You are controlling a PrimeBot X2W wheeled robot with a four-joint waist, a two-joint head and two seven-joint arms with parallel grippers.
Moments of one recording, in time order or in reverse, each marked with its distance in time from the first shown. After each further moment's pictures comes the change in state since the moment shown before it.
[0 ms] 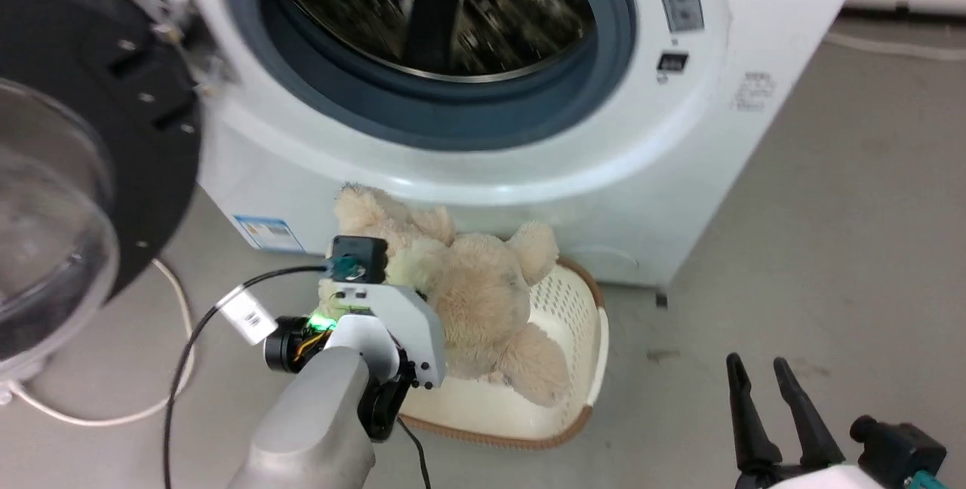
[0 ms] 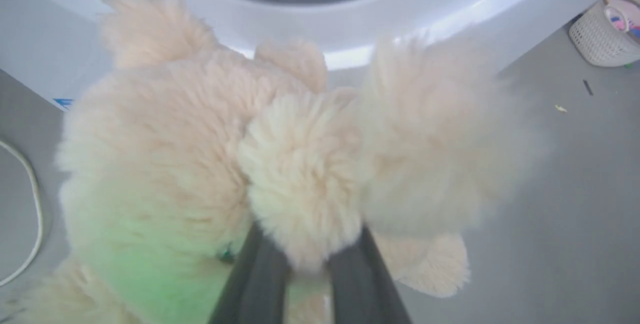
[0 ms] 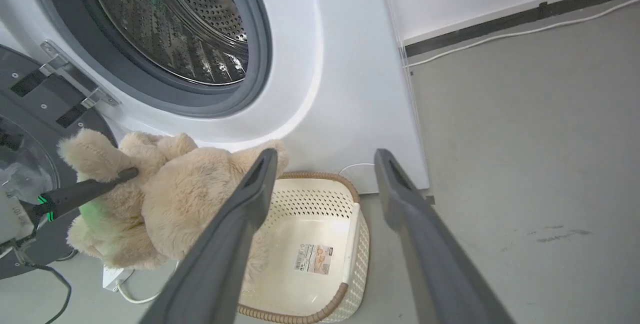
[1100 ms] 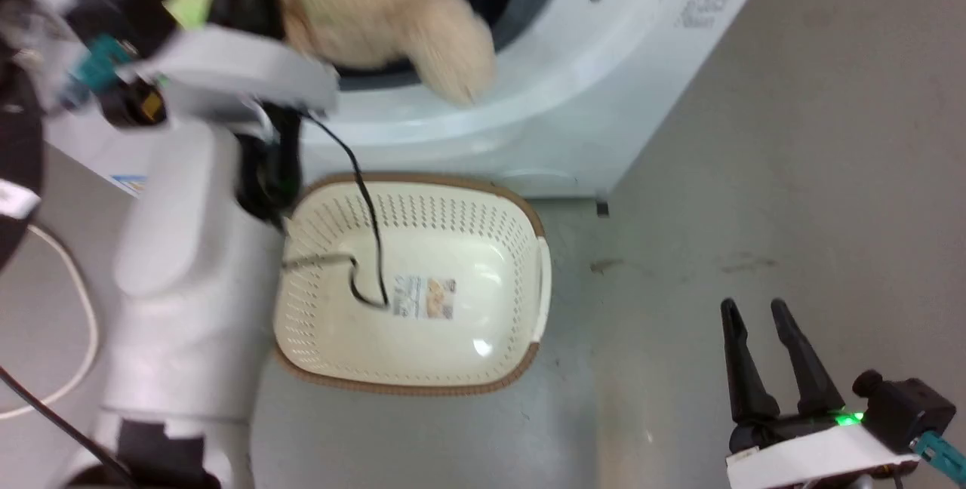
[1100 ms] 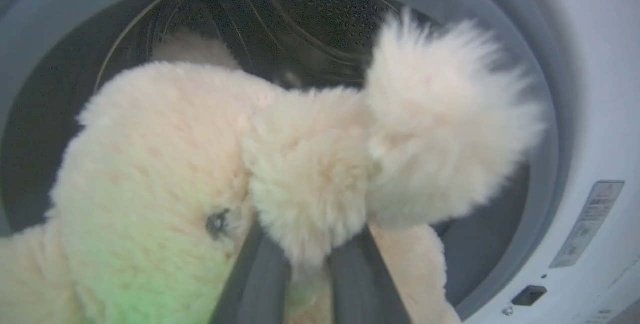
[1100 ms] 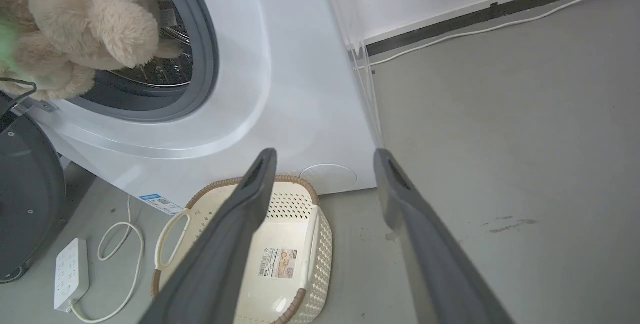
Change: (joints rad) left arm -0.301 0.039 0.361 -0.264 0.059 -0.029 -0.299; right arm -0.060 0.000 0.022 -0.087 -0.029 0.000 0.000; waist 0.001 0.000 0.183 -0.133
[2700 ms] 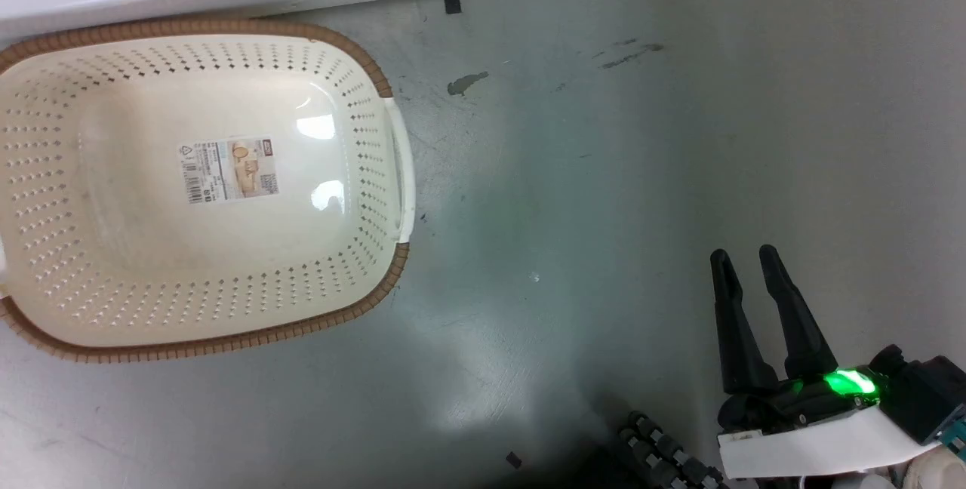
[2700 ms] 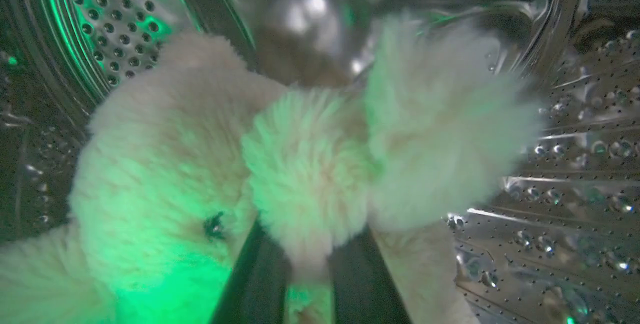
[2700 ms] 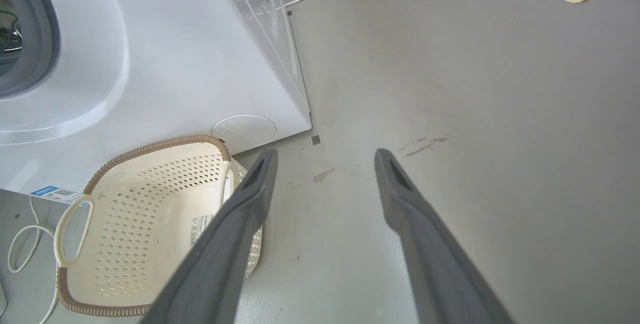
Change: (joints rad) left arm -0.763 0.298 -0.030 0.307 0.293 -0.015 0.104; right arm -0.014 0.000 0.078 -0.200 0.099 0.000 0.000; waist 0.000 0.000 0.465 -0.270
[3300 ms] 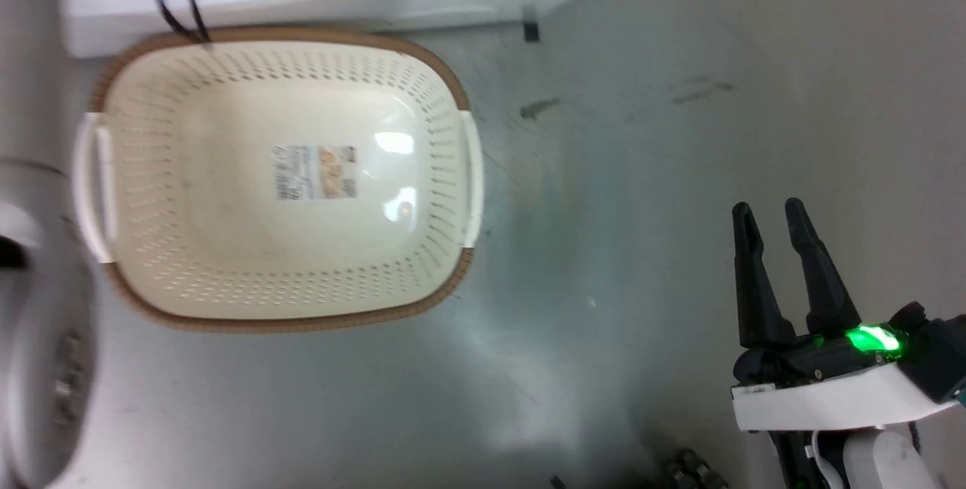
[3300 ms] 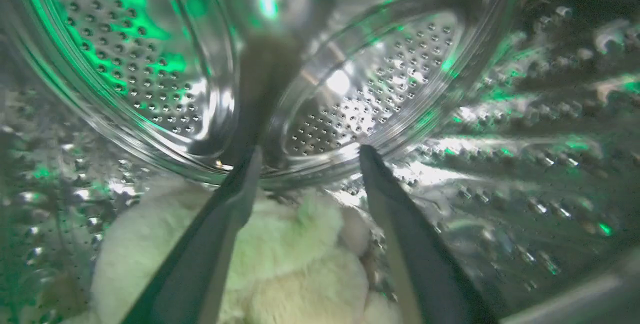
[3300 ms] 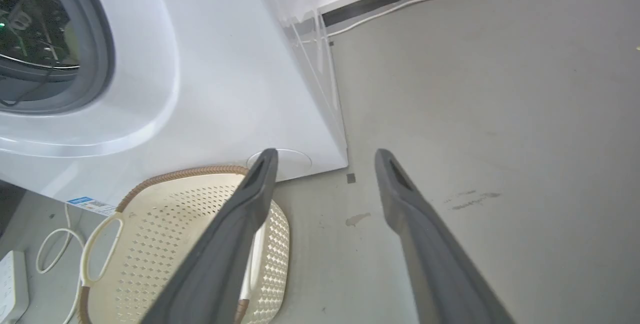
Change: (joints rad) left arm 0.081 -0.144 -0.035 0.135 -0.066 -0.041 -0.068; right arm -0.098 0.000 -0.046 0.034 -0.046 0.000 0.000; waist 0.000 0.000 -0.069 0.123
